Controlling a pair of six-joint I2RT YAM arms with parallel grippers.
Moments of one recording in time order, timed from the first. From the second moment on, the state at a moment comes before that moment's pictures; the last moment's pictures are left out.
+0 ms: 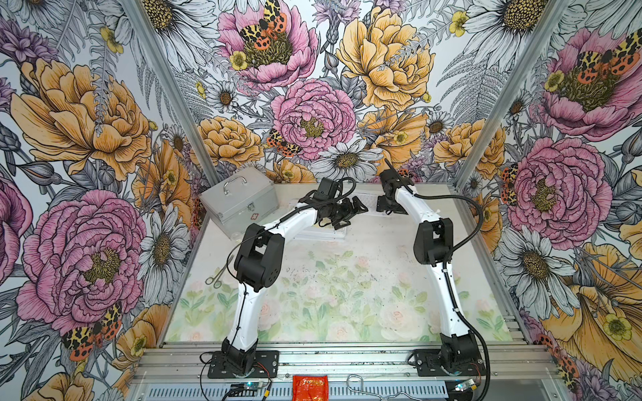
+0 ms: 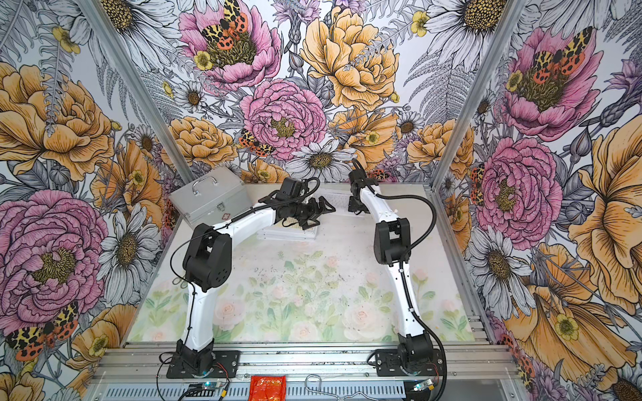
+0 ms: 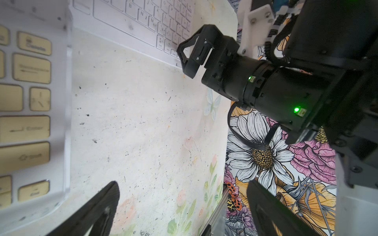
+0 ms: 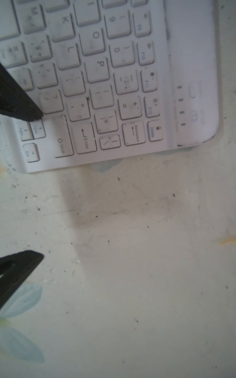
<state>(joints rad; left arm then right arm) -0.52 2.16 1.79 -0.42 0.56 -0.91 0.19 2.64 2.48 -1.12 0.33 0.40</state>
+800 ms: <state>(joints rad) -0.56 2.34 2.06 -0.46 0.58 -0.90 -0.12 2.09 1.58 -0.94 0.36 0.35</state>
